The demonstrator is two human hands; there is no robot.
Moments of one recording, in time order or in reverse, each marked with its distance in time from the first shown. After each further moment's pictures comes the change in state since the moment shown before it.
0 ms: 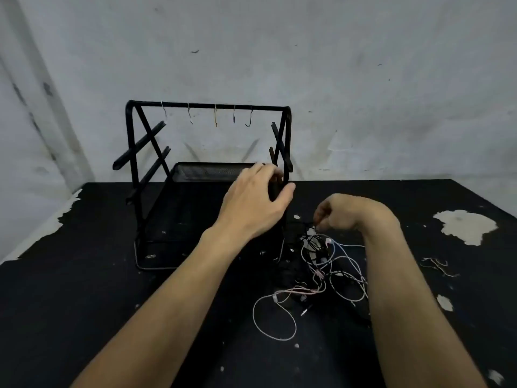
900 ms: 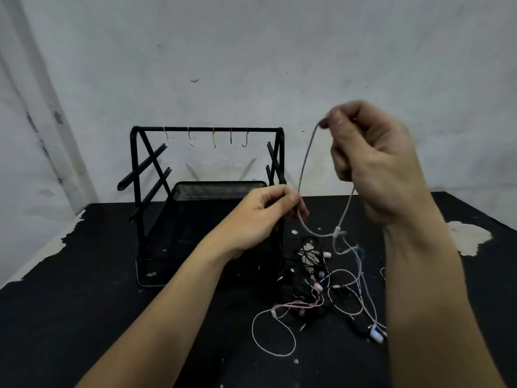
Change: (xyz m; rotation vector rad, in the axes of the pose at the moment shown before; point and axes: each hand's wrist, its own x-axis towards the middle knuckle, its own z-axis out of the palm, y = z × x) left_hand -0.006 0.026 -0.024 -0.721 -0.344 0.008; right_hand -0.123 -0.080 -0.044 0.908 0.725 -0.869
